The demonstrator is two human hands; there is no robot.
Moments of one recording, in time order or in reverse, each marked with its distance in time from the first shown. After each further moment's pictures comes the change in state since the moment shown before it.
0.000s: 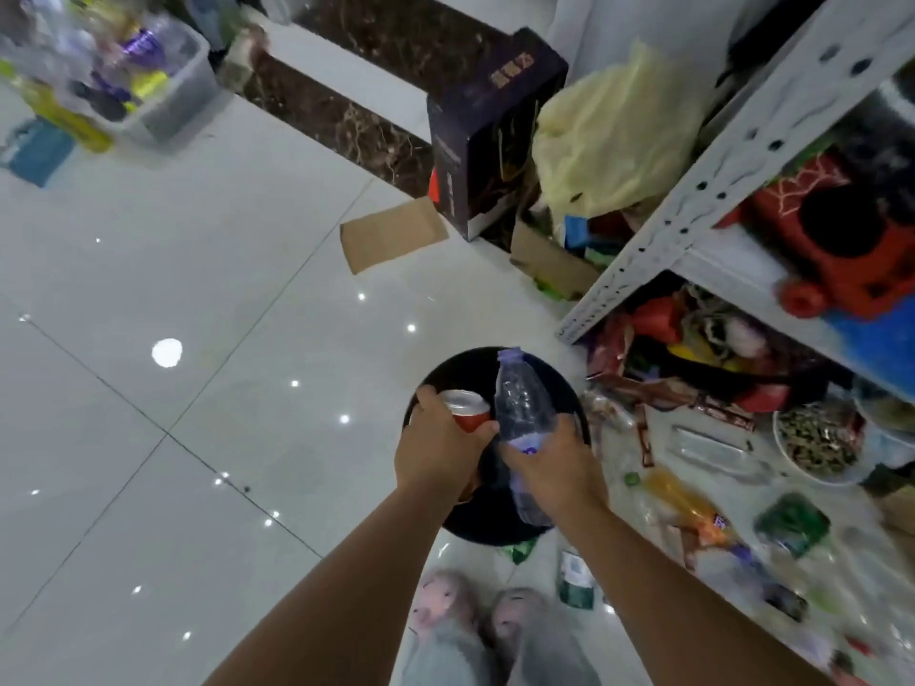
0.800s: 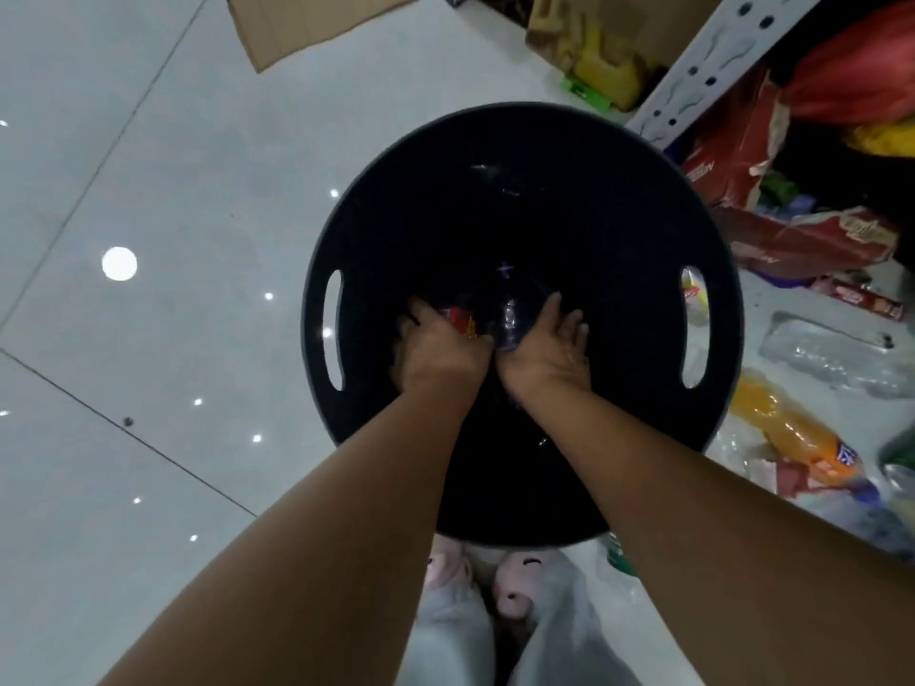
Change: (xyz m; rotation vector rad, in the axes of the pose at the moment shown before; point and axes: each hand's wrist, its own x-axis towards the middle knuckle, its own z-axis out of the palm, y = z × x) left_hand 0.167 -0.138 0.199 0.136 -0.075 -0.212; right_hand 0.173 0.080 0.187 -0.182 -0.143 0.080
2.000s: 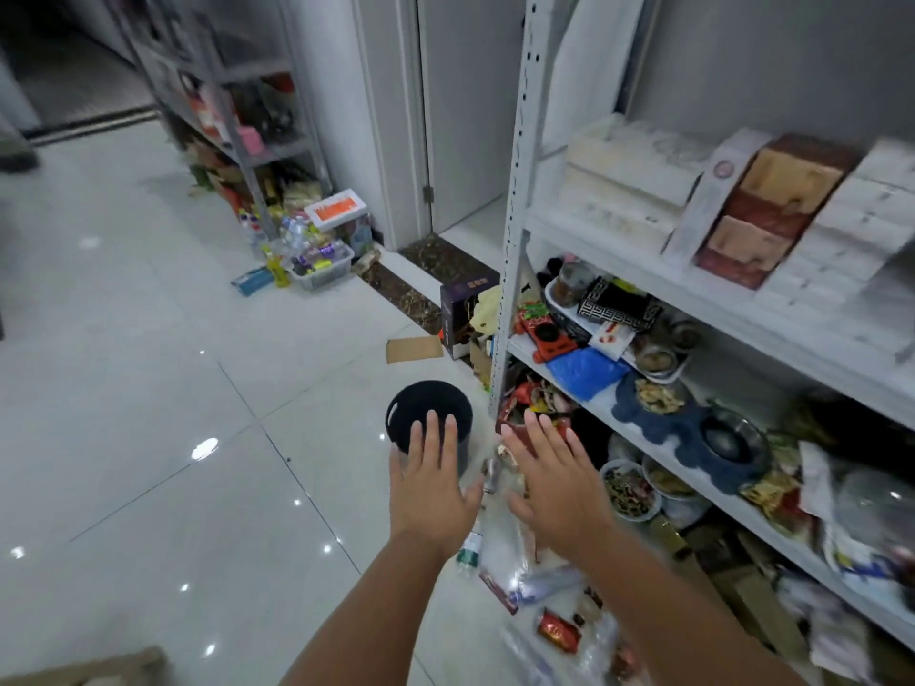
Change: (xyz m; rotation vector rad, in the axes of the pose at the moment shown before) left_hand -0.835 0.017 -0.118 0.347 0.662 0.523; right_hand -0.670 0.322 -0.364 -0.691 0.714 -1.051
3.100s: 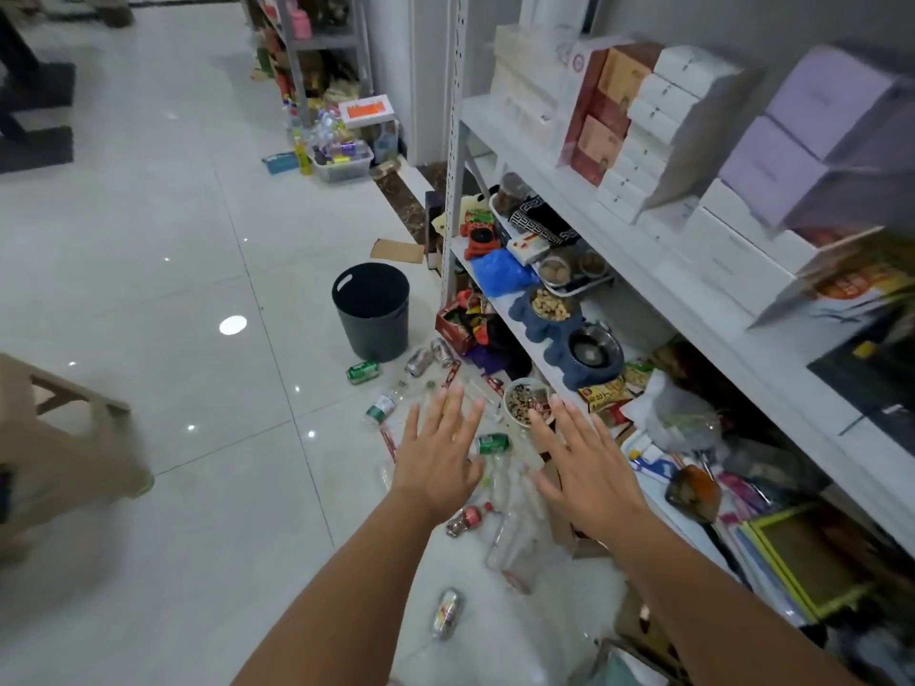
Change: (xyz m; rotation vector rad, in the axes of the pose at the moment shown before) left_hand -0.216 0.381 0.087 0.058 -0.090 0.000; right_hand -0.329 0.319 -0.004 -0.096 -0.124 -0.227
